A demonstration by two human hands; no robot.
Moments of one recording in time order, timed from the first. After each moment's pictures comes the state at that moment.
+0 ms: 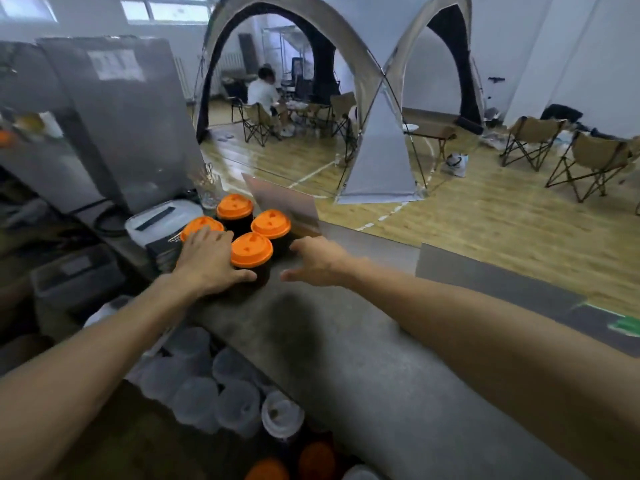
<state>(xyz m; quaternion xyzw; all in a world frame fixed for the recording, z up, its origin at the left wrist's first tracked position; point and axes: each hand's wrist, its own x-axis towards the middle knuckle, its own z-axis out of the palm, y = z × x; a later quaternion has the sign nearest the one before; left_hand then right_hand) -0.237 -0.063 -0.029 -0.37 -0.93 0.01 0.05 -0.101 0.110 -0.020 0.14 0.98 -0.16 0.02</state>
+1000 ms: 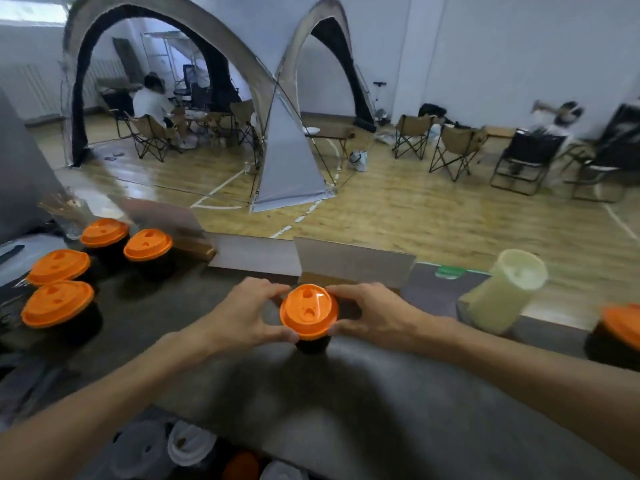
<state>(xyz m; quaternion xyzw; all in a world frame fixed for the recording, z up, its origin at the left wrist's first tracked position) -0.033 0.040 -0.027 -0.63 -0.74 -0.16 -0.16 0.178 0.169 -0.014 0.24 0.94 -0.25 -0.04</state>
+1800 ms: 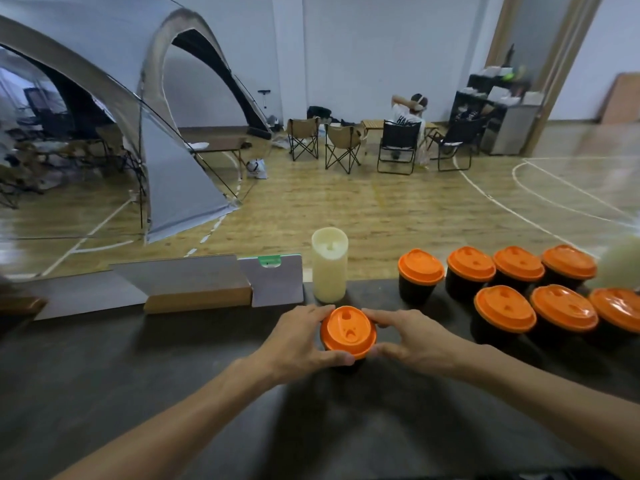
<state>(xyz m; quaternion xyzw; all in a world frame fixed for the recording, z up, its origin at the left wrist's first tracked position) 0.254 0.147 -0.059 -0.75 -0.59 -0.19 -0.24 0.482 0.181 -0.031 0.48 0.84 -0.25 -0.03</state>
